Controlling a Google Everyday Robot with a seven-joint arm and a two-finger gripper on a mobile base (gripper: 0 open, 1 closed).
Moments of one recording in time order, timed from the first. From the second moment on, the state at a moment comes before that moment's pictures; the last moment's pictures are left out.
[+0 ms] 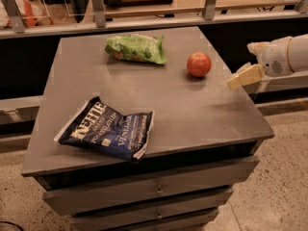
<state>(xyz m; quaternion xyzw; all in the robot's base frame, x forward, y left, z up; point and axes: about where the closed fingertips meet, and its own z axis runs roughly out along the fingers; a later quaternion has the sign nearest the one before) 0.635 -0.267 0.885 -0.41 0.78 0.13 0.45</state>
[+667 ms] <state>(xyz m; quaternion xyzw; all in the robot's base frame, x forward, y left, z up) 0.662 -0.233 0.858 -0.43 0.77 0.17 0.44</state>
